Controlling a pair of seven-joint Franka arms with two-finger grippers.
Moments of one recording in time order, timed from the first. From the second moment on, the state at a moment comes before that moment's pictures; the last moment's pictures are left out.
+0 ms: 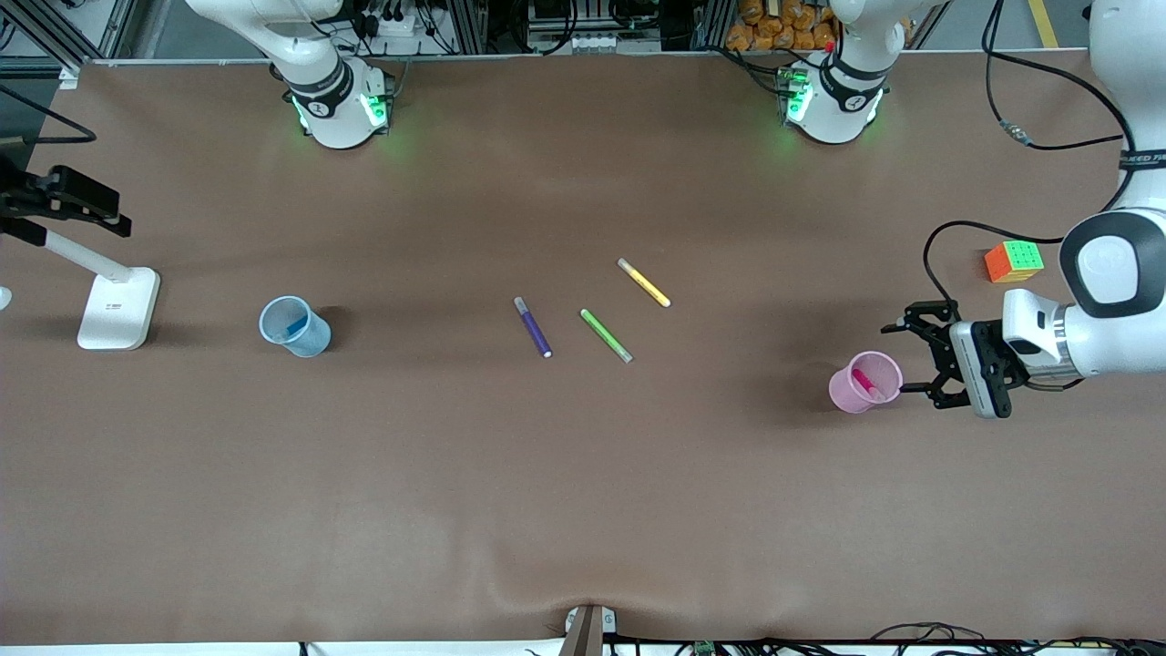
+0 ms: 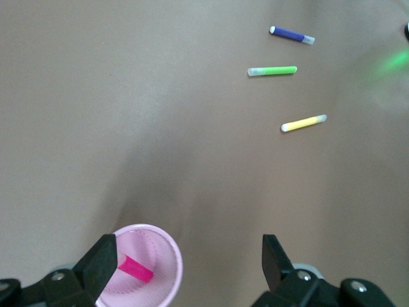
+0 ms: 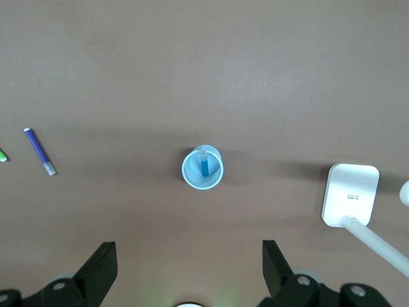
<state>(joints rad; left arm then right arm) 0.30 0.39 -0.27 -1.68 -0.47 1.84 1.28 0.00 0.07 -0.03 -1.39 0.03 1.40 -0.12</state>
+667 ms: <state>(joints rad) 0.24 0.27 -0.28 -1.62 -0.33 1.72 0.79 -0.02 0.00 0.00 -1.48 0.03 1.42 -0.12</state>
